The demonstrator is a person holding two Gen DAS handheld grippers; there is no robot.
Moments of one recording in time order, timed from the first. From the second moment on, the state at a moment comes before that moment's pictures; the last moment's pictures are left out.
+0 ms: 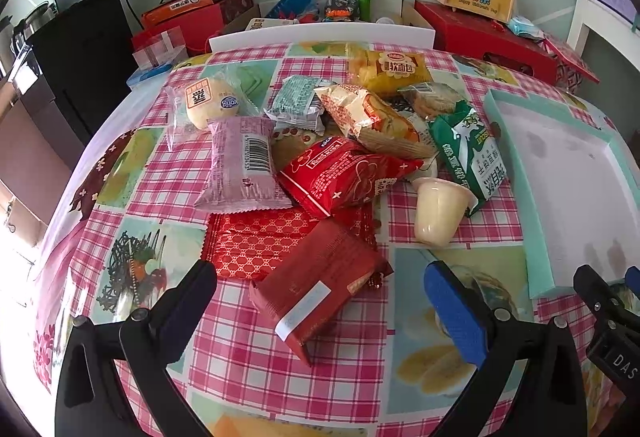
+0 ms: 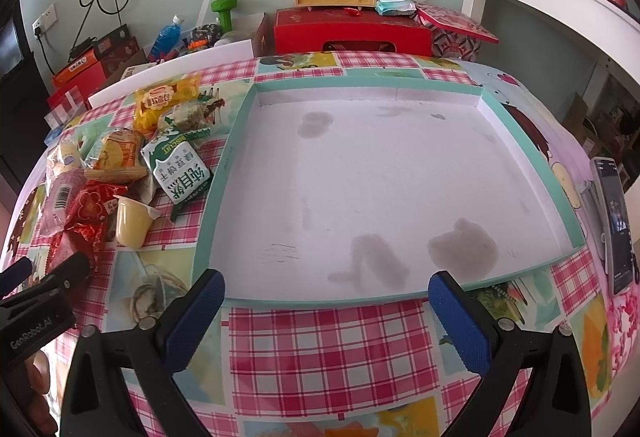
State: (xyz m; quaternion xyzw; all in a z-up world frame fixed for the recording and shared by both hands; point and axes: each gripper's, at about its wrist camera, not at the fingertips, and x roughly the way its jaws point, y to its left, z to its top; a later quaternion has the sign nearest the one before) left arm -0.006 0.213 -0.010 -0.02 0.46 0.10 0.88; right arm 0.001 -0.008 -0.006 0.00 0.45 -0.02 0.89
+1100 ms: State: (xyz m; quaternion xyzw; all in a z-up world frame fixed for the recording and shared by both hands) left arm -0.006 0.211 -0.007 -0.02 0.45 0.10 0.89; right arm 0.002 -0.010 -0.005 0.01 0.45 -0.02 0.89
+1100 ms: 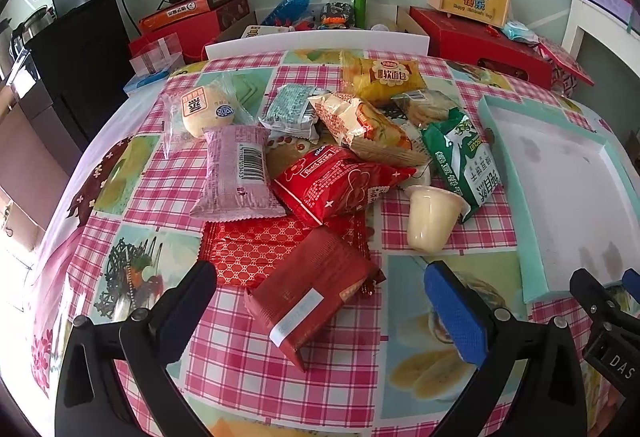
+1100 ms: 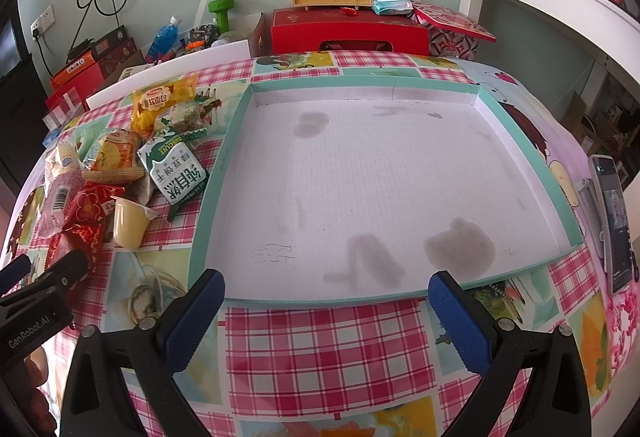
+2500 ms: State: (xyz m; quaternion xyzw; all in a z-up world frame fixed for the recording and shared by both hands) left arm -0.015 0.275 -0.004 -0.15 0.46 0.18 0.86; right arm 0.017 0.057 0.016 0.01 0.44 0.11 0.89
